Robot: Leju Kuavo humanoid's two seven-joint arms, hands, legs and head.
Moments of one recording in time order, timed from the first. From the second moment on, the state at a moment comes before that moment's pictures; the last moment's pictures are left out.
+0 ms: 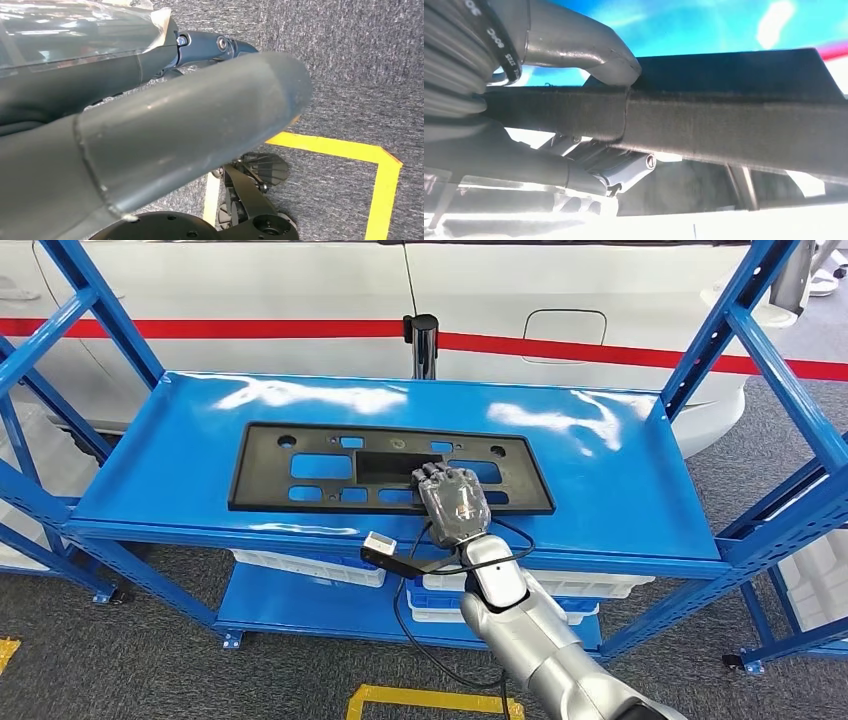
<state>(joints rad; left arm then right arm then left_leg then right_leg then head) -0.10 -0.01 -1.30 -0.15 1.44 0.33 -0.42 -0.58 0.11 0.56 -0.87 1.27 -0.60 0.03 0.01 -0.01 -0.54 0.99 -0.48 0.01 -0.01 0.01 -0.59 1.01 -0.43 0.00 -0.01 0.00</state>
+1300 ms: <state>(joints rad) -0.10 -0.01 -1.32 -0.15 1.43 0.26 -0.42 -0.63 0.04 0.41 -1.51 0.14 -0.33 -0.39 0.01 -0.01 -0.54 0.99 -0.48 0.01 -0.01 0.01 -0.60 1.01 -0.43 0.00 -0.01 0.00</state>
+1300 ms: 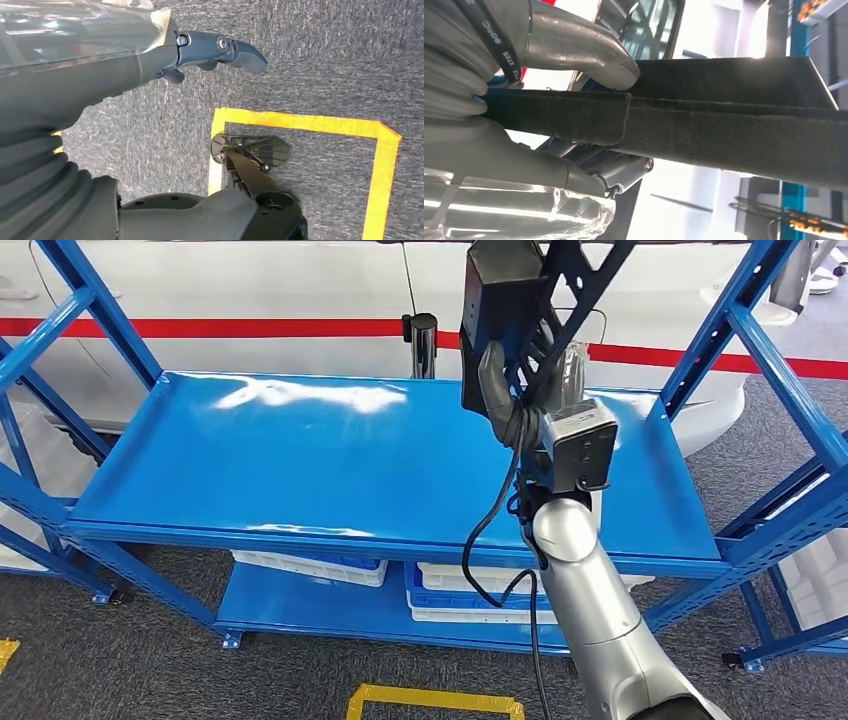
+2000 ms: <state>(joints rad) -0.11 -0.01 -1.31 -0.14 1.48 0.28 -0.49 -0.56 0.01 0.50 -1.57 0.05 -0.25 -0.39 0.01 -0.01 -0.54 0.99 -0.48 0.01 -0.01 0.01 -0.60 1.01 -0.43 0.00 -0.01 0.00</state>
